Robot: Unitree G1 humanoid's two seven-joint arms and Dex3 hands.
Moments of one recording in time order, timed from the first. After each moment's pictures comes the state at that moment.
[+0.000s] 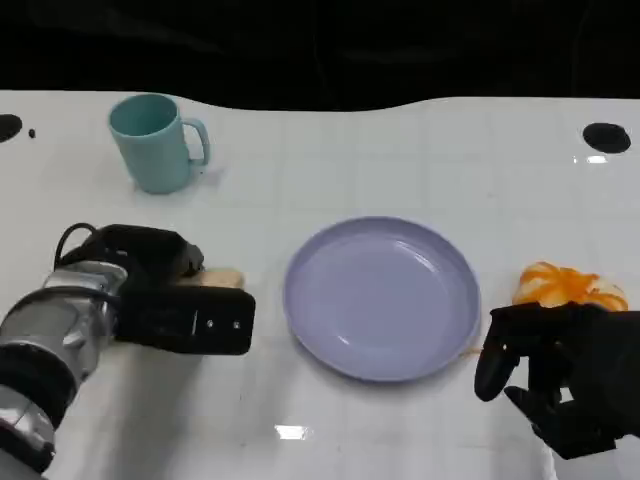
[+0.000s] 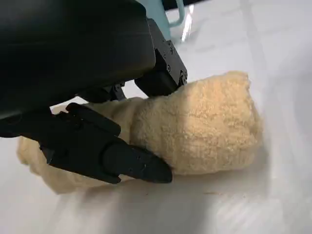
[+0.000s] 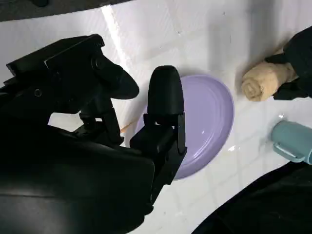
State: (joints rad) left arm -0.77 0.32 -0.58 1.04 0.77 -0.15 0.00; right arm 0.04 -0.44 0.17 -0.62 -0.13 0.63 0.42
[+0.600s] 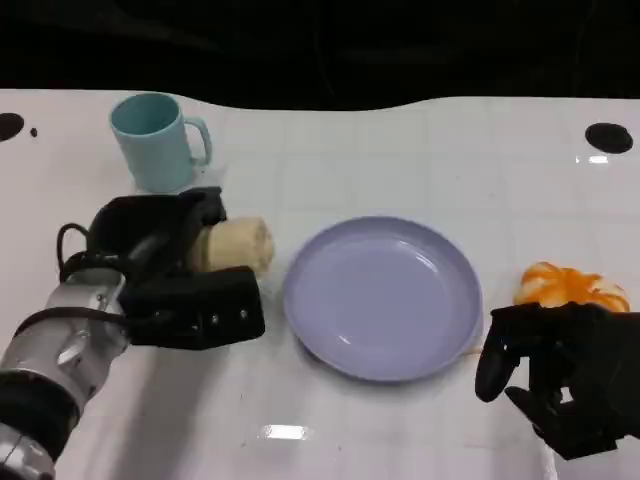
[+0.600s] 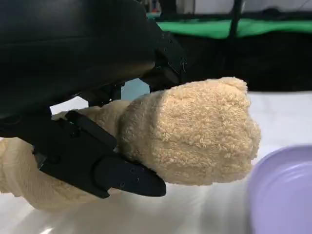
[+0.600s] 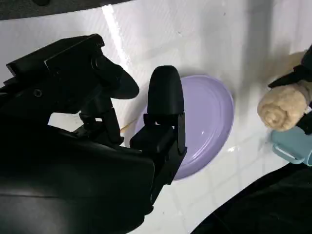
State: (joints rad) left arm -0.66 0.32 -0.44 0.79 0.67 -0.18 0.20; right arm 0.05 -0.45 0.17 -0.62 -0.13 0.63 0.42
